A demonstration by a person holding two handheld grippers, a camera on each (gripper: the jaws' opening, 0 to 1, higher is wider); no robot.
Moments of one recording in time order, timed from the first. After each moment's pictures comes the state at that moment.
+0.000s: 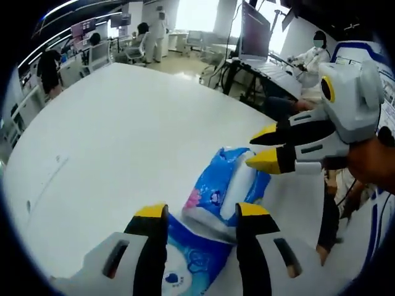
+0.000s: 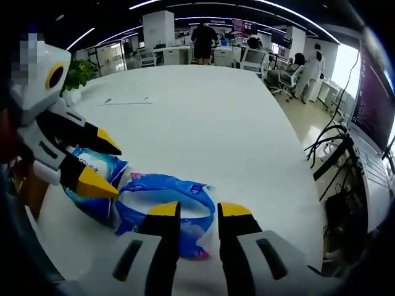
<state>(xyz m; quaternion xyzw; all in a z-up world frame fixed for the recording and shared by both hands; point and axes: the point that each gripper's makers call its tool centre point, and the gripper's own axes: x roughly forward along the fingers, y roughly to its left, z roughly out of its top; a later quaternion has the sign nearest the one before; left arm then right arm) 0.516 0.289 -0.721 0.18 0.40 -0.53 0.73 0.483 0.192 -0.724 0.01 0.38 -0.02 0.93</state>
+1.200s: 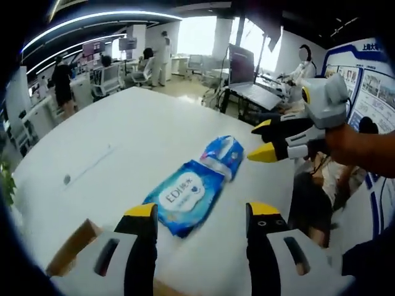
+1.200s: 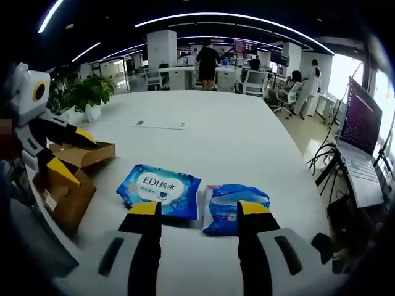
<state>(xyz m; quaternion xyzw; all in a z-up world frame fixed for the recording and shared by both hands) 0.479 0.494 -0.627 0.15 0.33 -0.54 0.76 0.442 0.335 -0.648 0.00 0.32 0.00 0.95</state>
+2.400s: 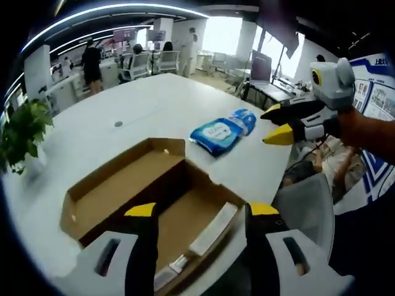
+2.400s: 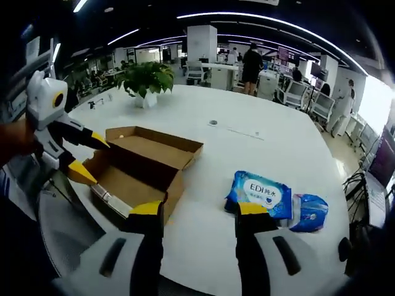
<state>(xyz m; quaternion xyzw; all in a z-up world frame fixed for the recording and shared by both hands) 0.440 0.718 -0.624 0.11 0.35 -0.48 0.79 0.417 0.561 -0.611 -0.05 0.34 0.12 0.93</state>
